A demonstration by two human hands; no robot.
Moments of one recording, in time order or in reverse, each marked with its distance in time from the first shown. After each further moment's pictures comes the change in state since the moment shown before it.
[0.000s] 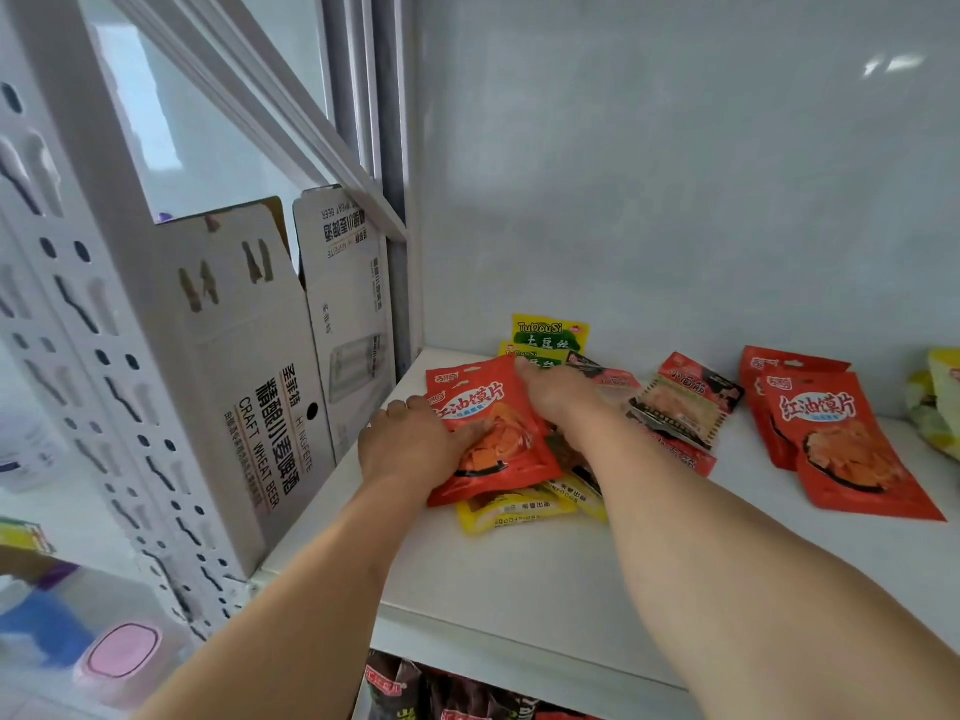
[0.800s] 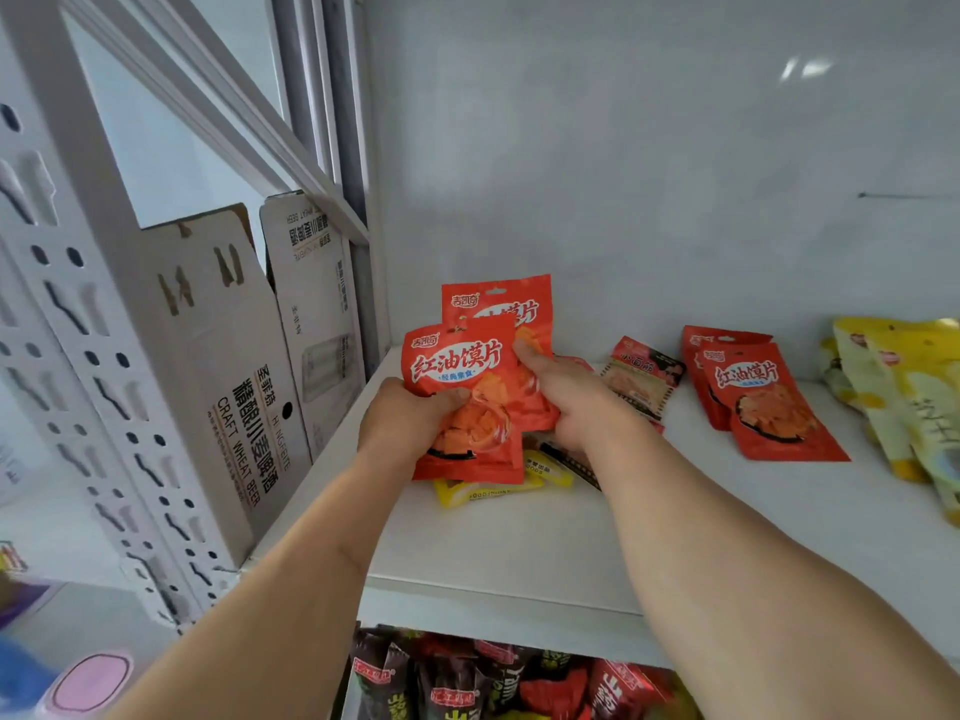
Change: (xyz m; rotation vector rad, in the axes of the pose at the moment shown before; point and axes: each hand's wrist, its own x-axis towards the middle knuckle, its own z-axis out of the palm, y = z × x) left_hand -0.021 0.014 -0.023 -0.920 -0.129 -0.129; right_hand -0.028 0.024 -0.025 0.779 -0.145 0.075
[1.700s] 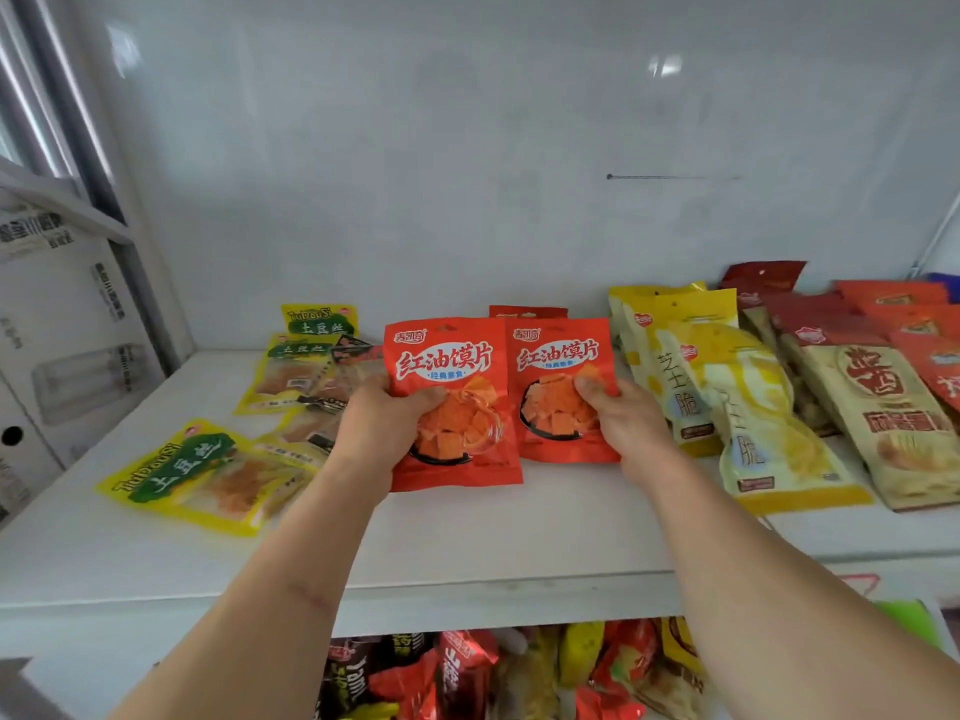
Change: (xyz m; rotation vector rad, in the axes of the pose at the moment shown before) left_hand -0.095 0.056 0.181 -0.249 -0.221 0.168; right_hand -0.083 0.019 -0.295 -0.311 0.535 -0.344
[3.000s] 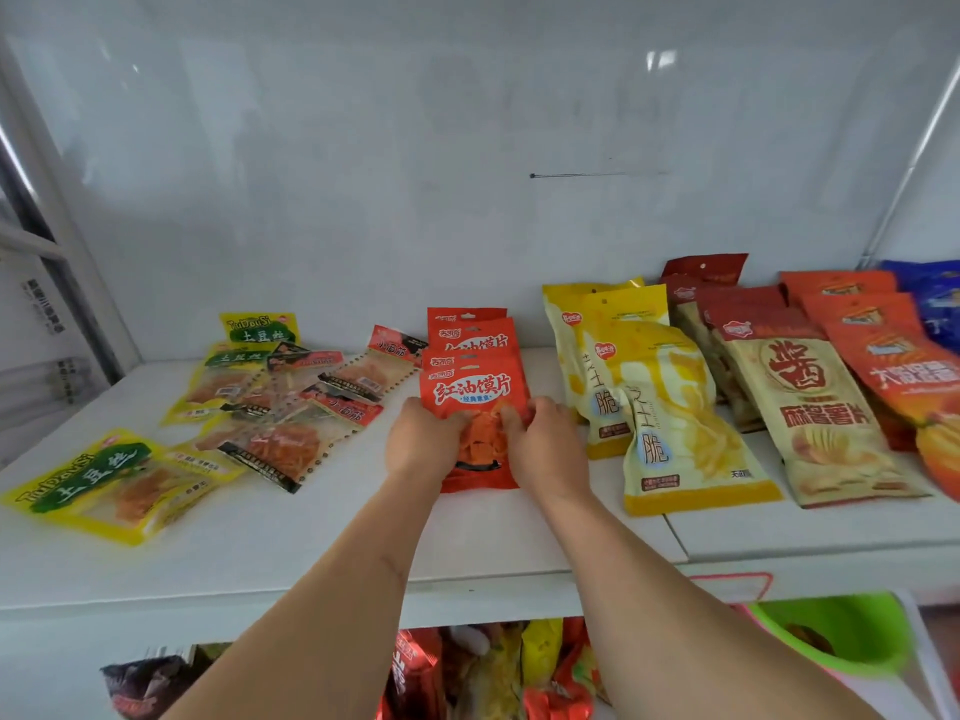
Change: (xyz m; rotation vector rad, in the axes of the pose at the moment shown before) left_hand -0.013 -0.013 0.143 0.387 0.102 -0.055; right_hand -0.011 0.030 -0.017 -0.582 0.052 -0.177
